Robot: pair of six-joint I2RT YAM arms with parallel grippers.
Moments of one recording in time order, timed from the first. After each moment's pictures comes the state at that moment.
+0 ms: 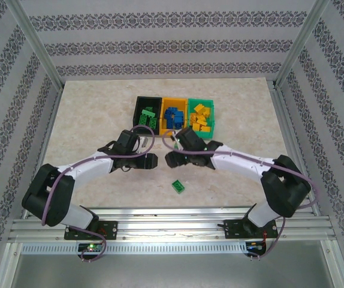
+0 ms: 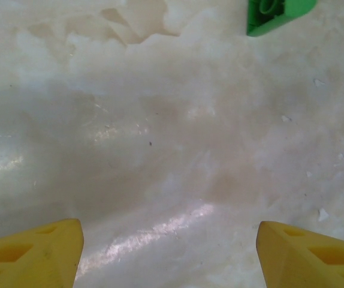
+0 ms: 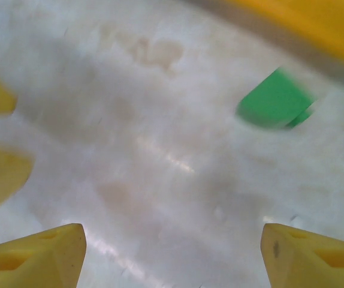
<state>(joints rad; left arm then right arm) -0.46 1.46 0.73 -0.25 0.29 -0.45 0.79 1.53 0.92 -0.35 -0.02 0.31</state>
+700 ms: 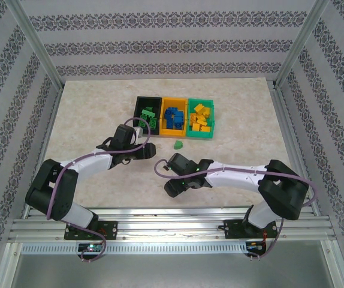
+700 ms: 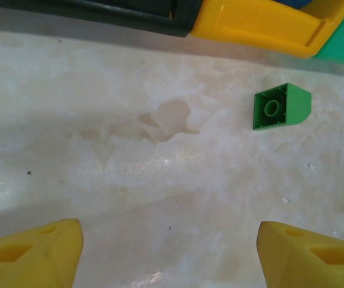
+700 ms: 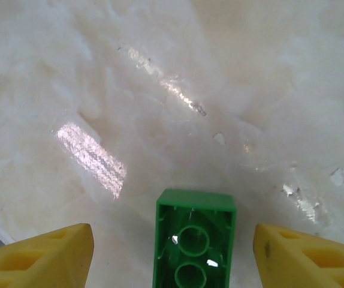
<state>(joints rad) -0.39 1.49 0.73 -0.09 0.25 -0.49 0.99 1.53 0.82 -0.45 -0.05 0.34</state>
